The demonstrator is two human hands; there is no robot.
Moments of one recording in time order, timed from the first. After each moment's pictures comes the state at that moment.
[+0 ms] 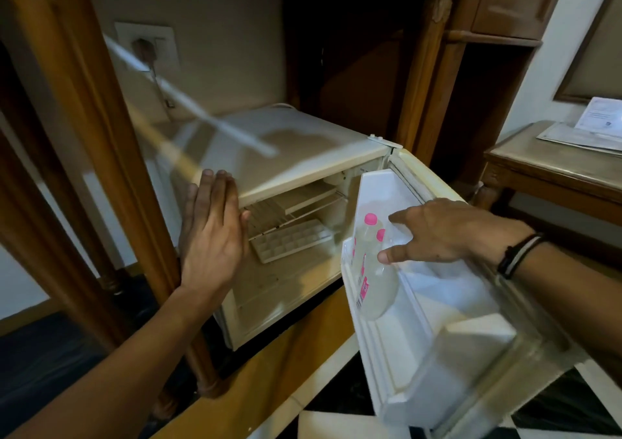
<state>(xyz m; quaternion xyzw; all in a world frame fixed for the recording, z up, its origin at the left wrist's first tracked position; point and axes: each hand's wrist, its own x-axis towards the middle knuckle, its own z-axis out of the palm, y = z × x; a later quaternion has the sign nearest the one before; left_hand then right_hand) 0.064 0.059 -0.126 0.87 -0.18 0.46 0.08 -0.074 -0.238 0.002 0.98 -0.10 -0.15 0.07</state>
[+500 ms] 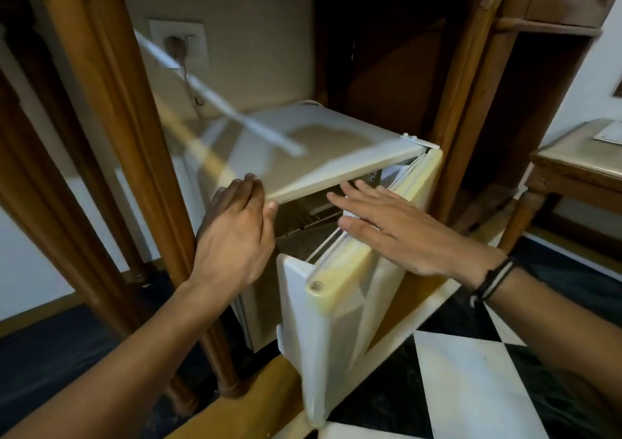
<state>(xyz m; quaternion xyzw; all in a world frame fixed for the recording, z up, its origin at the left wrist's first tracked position) 0.036 0.066 -0.076 0.94 -0.19 0.27 0.12 -0.030 -0.192 -0.032 0.98 0.15 0.03 -0.14</state>
